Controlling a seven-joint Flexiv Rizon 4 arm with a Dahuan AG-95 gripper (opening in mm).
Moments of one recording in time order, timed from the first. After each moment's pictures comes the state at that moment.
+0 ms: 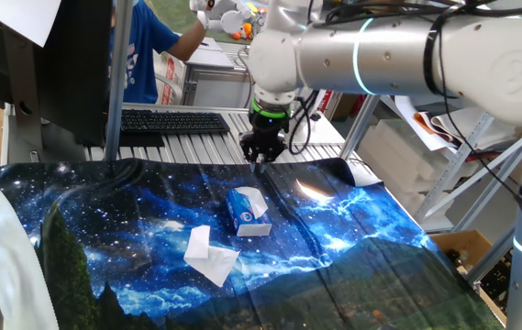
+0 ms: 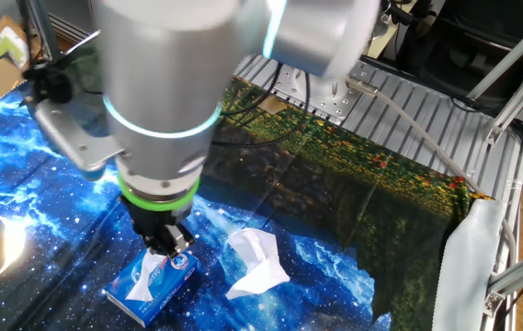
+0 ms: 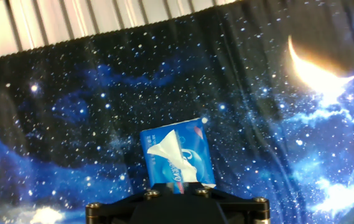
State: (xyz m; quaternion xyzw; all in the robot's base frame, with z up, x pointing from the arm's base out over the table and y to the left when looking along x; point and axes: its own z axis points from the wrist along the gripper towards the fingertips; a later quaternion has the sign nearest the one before) arm 0.711 -0.004 0.175 0.14 0.99 -0.06 0.05
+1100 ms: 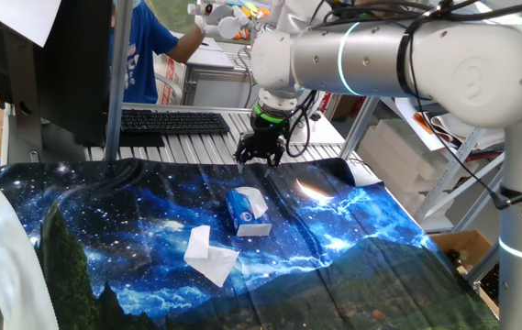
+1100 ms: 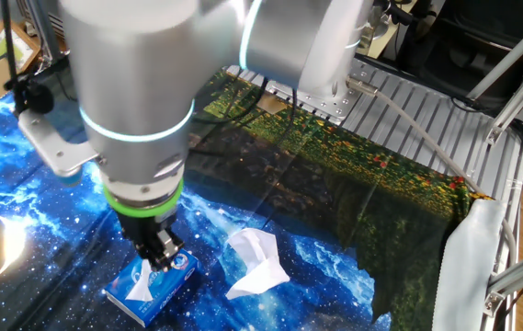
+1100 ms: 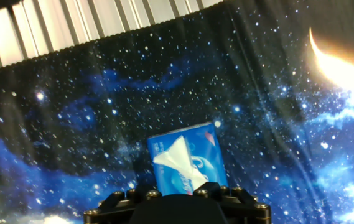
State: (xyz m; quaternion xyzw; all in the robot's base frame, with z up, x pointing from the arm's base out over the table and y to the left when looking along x) arm 0.725 -0.005 0.143 0.15 0.99 -0.01 0.04
